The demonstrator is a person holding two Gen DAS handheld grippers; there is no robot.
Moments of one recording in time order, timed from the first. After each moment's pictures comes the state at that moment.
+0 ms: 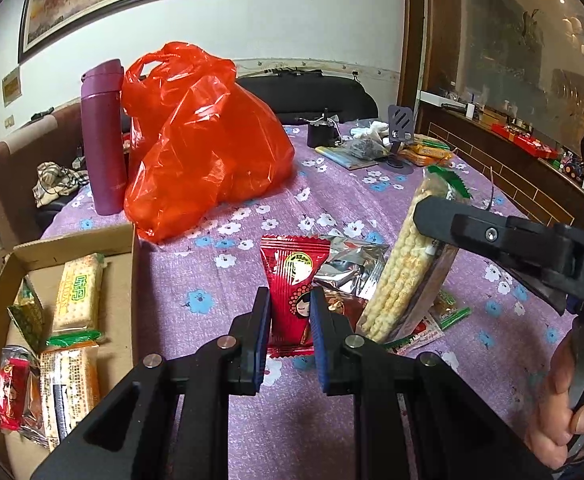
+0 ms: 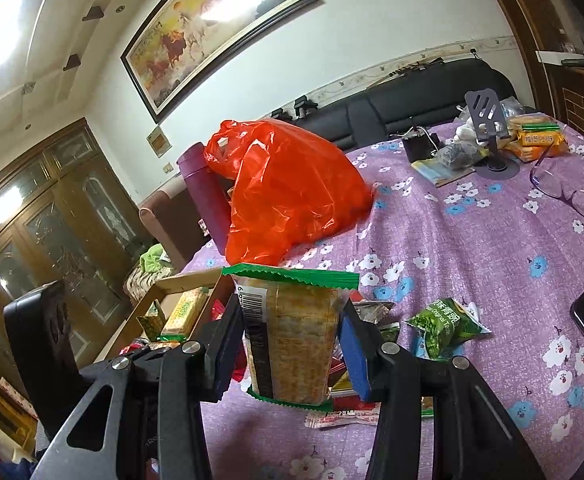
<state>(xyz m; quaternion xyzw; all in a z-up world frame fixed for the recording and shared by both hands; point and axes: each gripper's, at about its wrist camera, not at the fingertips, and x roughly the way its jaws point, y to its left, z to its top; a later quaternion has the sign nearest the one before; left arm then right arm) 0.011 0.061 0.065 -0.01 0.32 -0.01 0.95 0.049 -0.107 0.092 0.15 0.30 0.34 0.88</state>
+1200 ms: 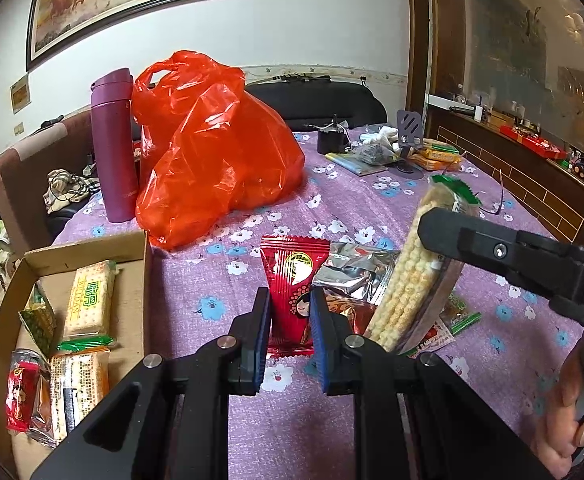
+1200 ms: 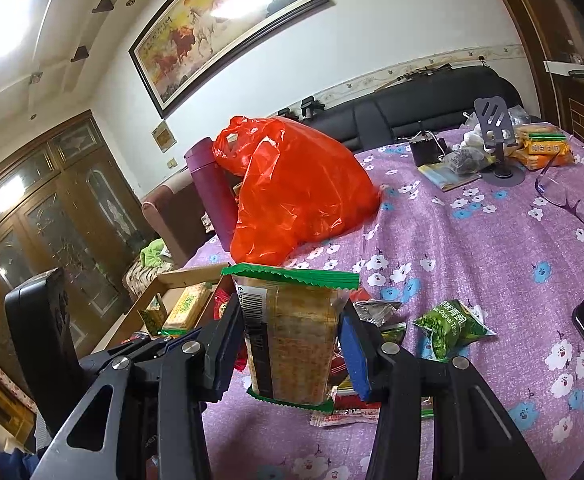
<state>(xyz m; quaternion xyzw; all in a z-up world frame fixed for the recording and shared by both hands) 0.008 0.063 0.067 0.00 0.31 0.01 0.95 0.043 -0.100 0.092 0.13 0.29 0.35 0.88</state>
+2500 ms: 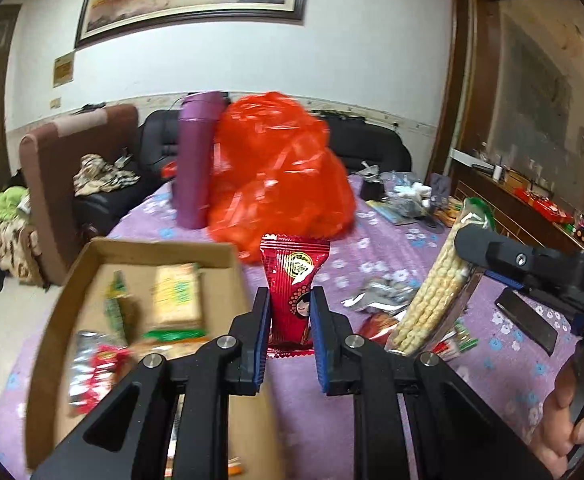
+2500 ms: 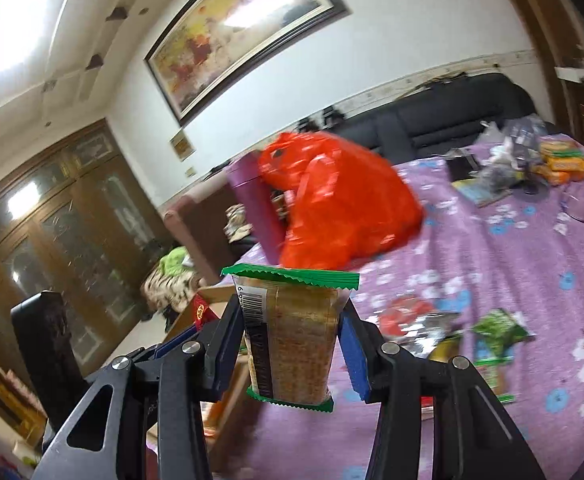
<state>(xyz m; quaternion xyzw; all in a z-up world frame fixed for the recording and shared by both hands) -0.060 0.147 0.108 -0.08 0.26 0.05 0.96 0.003 -0.047 0.139 0.14 0.28 0.39 0.87</state>
